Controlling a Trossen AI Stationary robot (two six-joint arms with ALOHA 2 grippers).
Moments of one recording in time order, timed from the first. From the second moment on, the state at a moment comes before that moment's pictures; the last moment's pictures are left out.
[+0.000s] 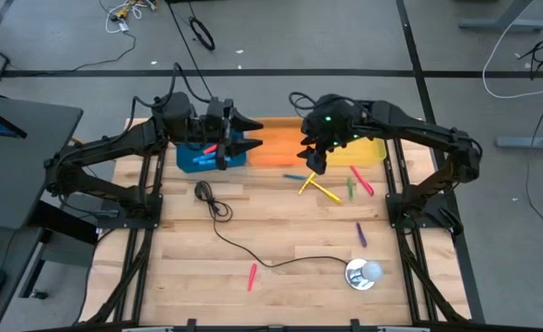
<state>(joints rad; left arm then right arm) 0.28 1.24 1.27 0.02 0.29 -0.22 -0.26 1.52 1.67 -1.04 -0.09 0.05</state>
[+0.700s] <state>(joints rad) 0.28 1.12 1.27 -0.27 0.26 -0.20 -0.30 1.80 1.67 -1.09 -0.13 -0.25</state>
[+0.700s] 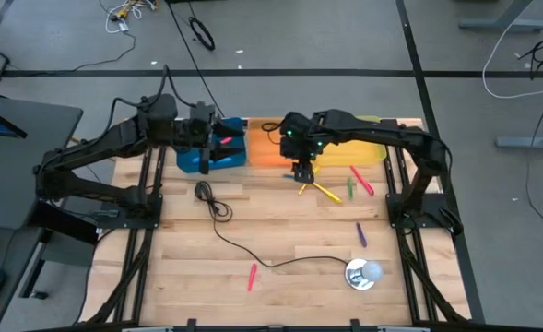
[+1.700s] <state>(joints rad) 0.28 1.04 1.27 -0.47 0.26 -0.19 -0.35 1.96 1.47 -0.87 -0.13 -0.20</state>
